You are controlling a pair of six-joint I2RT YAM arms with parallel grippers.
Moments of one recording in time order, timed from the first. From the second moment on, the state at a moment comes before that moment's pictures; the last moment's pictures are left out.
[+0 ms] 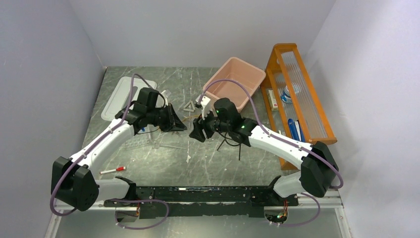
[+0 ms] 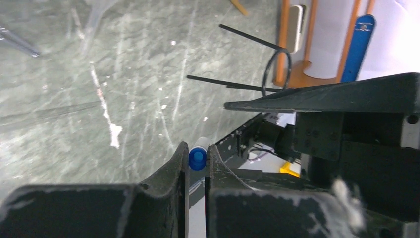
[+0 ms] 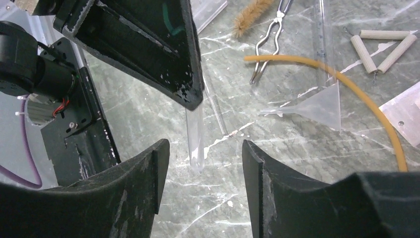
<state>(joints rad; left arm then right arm) -0.42 1.27 0.97 -0.49 0.55 -0.75 0.83 1.40 0.98 -0.08 -0.36 0.06</state>
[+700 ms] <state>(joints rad) -0.42 1.07 1.01 -0.88 -0.39 -0.66 0.83 1.38 0.91 -0.04 -0.31 0.17</state>
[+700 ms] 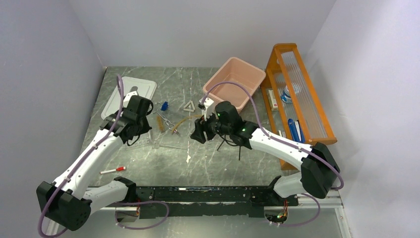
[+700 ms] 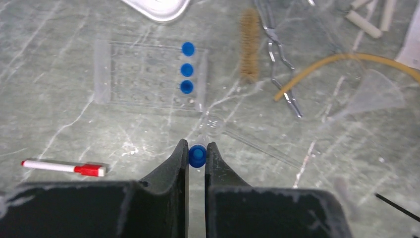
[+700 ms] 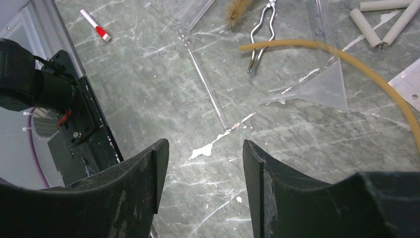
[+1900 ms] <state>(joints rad) -0.42 1.19 0.84 -0.65 -0.56 -0.67 0.83 1.42 0.90 0.00 -0.32 0.20</state>
